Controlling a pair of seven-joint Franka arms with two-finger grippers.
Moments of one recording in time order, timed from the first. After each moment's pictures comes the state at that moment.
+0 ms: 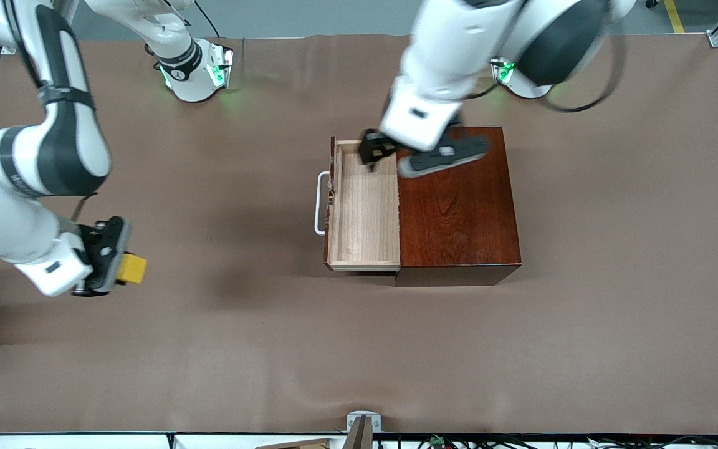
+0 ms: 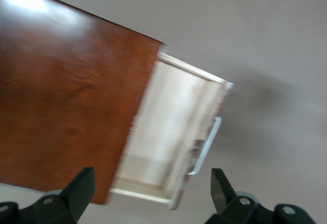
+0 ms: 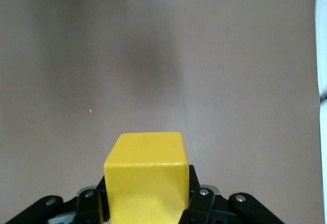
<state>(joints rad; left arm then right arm) -0.64 0.32 0.03 -1.19 -0.16 1.60 -0.94 0.15 0.39 -0.05 -1.49 0.06 1.88 -1.40</state>
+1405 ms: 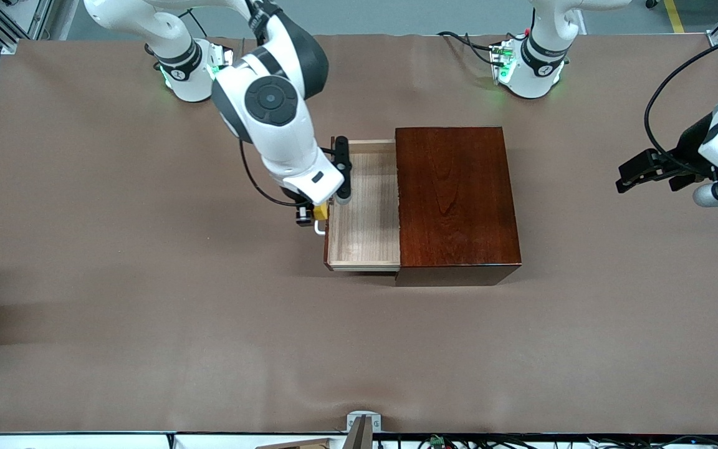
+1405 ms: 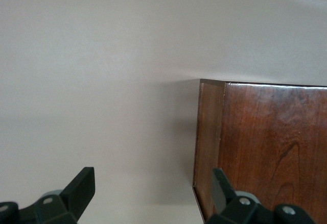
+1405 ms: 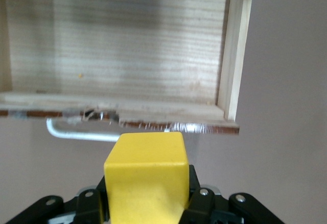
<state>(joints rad) -0.11 0.05 0.03 -1.54 -0.06 1.62 -0.12 0.72 0.44 -0.05 -1.48 0.02 1.94 -0.95</state>
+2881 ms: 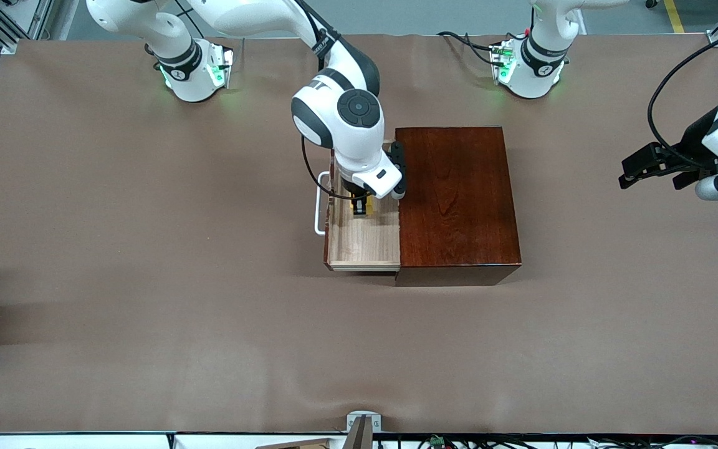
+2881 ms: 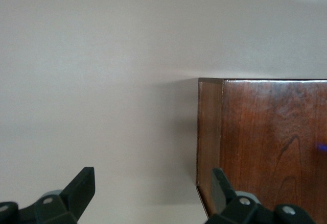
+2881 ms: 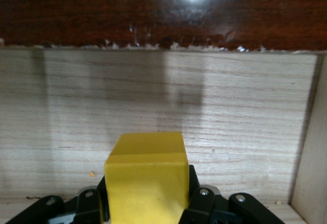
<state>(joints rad) -0.03 0.05 -0.05 -1.55 -0.06 1.63 -0.07 0.87 0.60 -0.05 -1.47 -0.02 2.09 -0.76</state>
